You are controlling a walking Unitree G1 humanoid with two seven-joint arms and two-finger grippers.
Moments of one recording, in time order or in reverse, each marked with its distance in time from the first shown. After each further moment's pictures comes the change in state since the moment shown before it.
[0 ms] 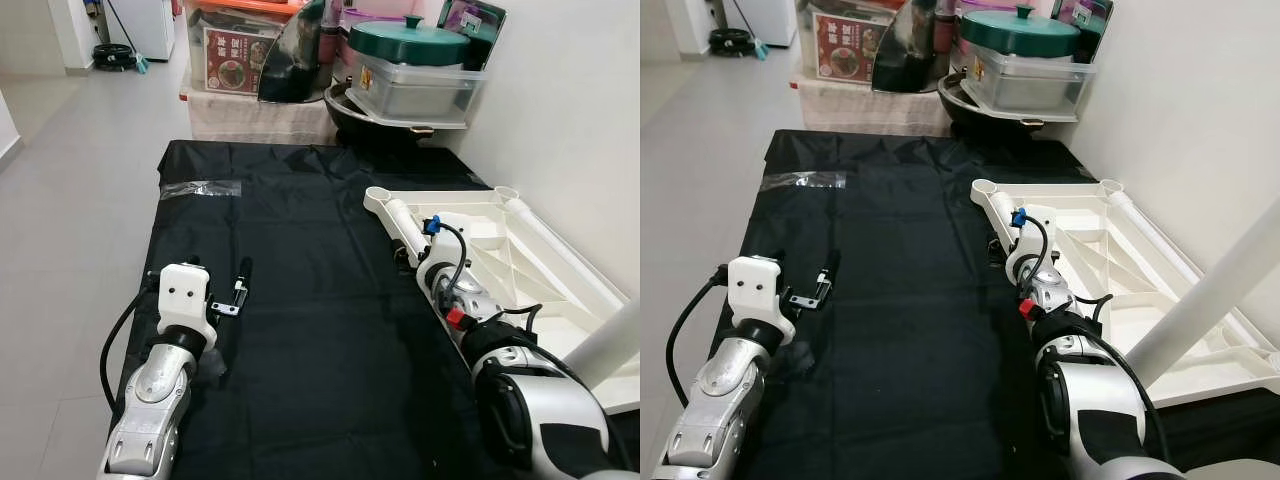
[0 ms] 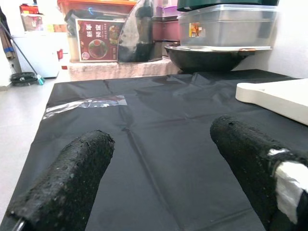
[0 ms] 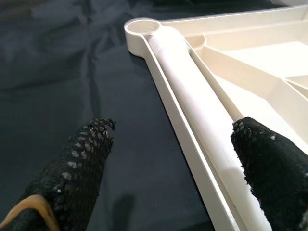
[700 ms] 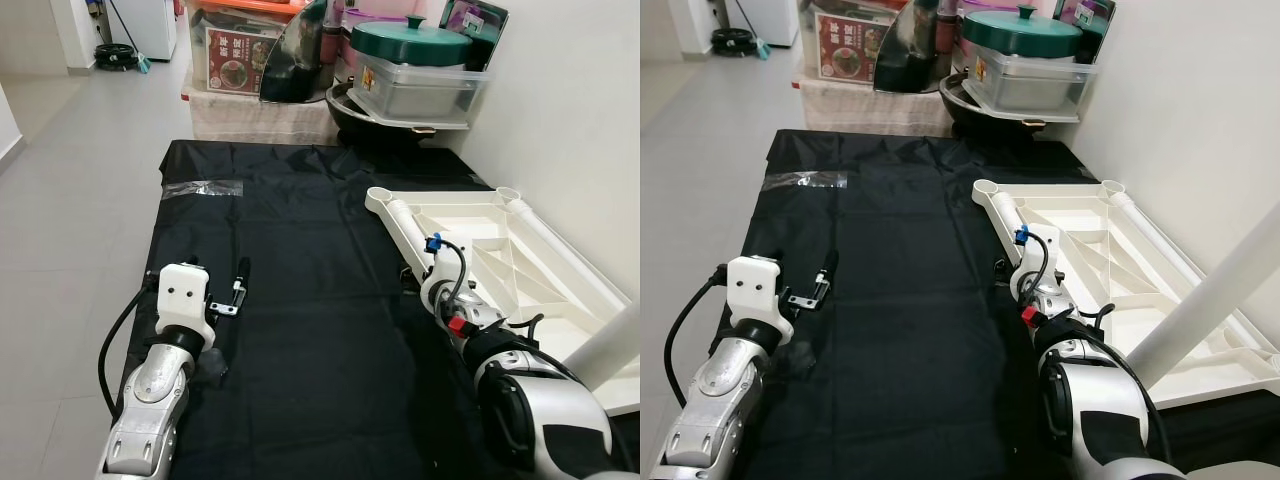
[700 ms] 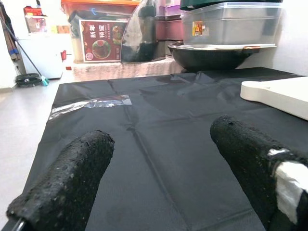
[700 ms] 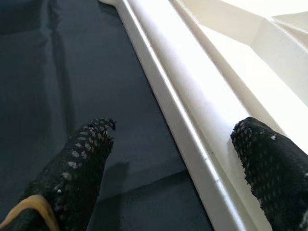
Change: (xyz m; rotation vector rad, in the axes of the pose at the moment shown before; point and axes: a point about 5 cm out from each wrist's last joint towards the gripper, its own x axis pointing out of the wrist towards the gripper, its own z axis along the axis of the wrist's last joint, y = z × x) left arm 0.000 0.002 0.000 0.018 0.002 0.004; right arm -0.002 -0.009 -0.024 0.004 0.138 -0.052
